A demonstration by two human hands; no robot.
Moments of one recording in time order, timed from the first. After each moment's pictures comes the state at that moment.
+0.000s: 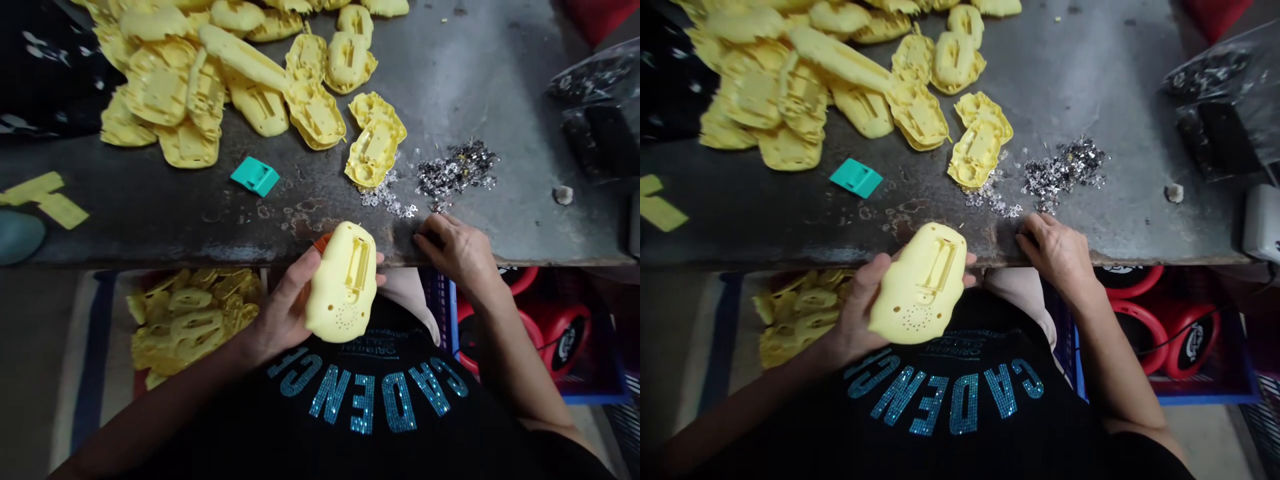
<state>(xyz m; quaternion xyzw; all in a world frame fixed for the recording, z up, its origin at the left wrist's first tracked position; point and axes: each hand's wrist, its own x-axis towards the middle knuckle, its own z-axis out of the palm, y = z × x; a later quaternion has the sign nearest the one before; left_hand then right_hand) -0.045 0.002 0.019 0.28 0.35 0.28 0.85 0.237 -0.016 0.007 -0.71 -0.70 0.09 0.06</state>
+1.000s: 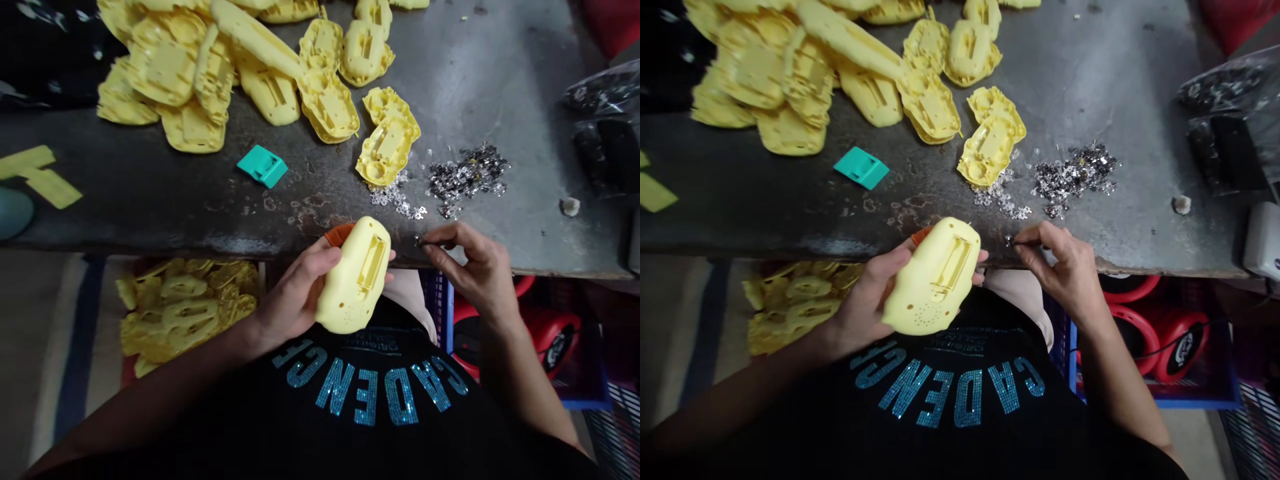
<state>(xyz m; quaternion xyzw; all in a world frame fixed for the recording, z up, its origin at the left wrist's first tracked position) -0.045 0.012 0.015 0.26 0.29 0.30 0.87 0.232 -0.030 0.018 -0.59 -0.69 0.20 0.36</state>
